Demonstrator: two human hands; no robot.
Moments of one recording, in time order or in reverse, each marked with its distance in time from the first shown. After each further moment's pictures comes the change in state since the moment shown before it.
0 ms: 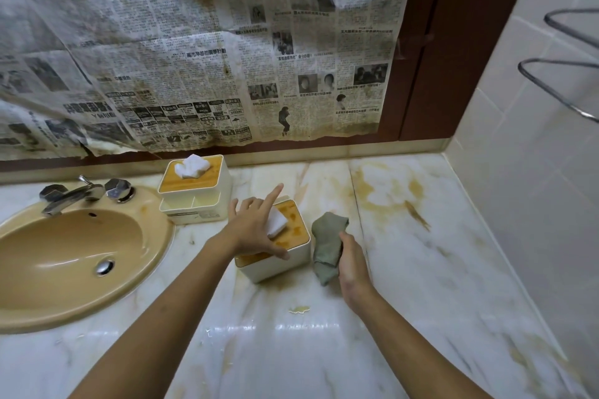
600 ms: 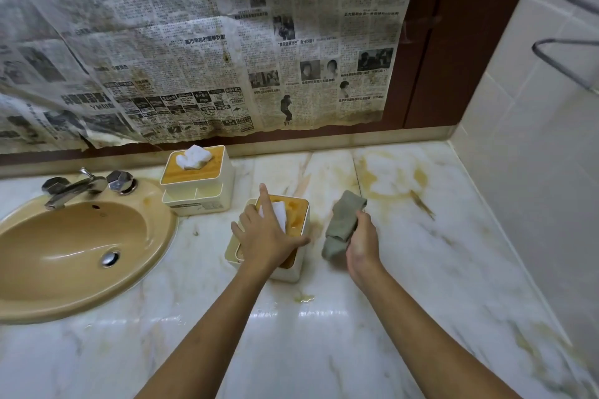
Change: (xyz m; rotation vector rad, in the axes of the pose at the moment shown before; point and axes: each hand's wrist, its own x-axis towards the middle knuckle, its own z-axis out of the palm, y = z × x) left_hand -0.018 0.043 0.046 -0.115 0.282 -0.413; right_hand 0.014 -0.014 0.000 0.139 0.138 0.006
